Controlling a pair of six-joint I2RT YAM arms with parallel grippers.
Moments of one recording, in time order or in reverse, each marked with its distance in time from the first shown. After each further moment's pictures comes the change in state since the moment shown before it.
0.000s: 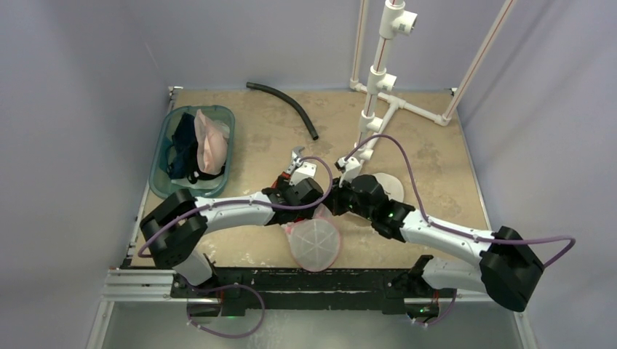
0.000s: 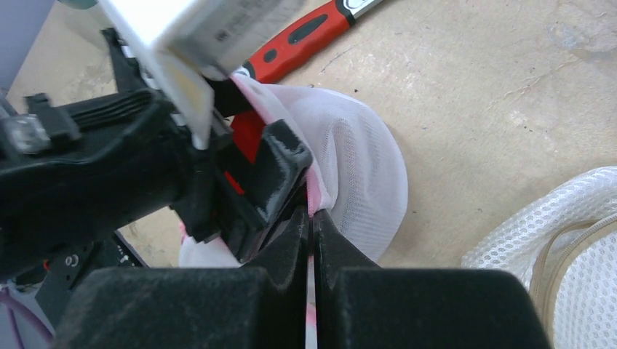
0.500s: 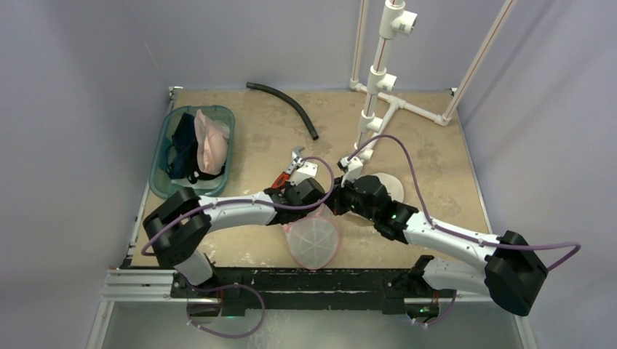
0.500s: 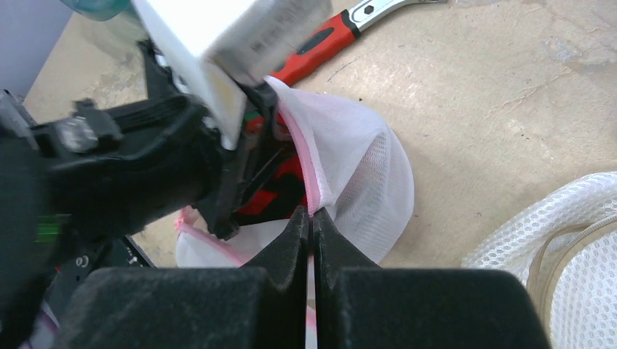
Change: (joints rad) left arm -0.001 0.056 0.010 0.029 -0.021 -0.002; right arm 0.001 -0.044 -0.010 0.003 -0.006 -0.002
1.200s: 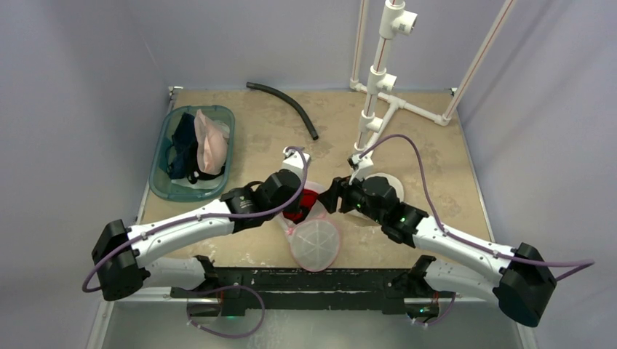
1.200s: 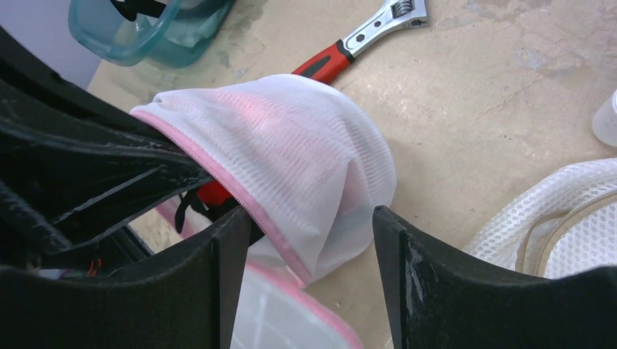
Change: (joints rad) left arm -0.019 -0.394 0.000 -0.076 0.188 0.080; right arm 0.000 -0.103 -0.005 -0.045 0.055 0.068
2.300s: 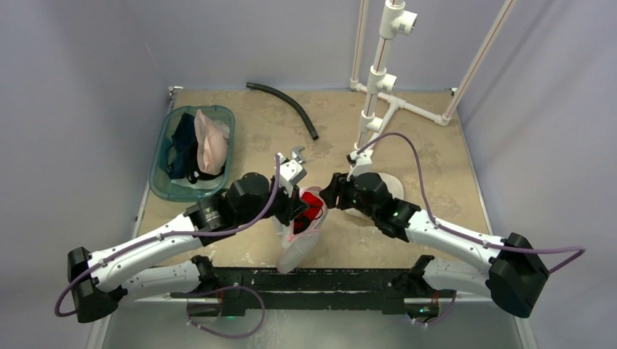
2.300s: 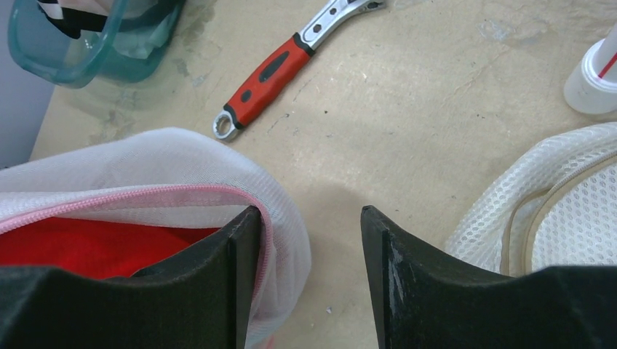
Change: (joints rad) left arm 0.000 -0.281 -0.055 0.043 0.405 0.174; right arm -0.009 0.082 0.047 -0.043 0.083 0.069
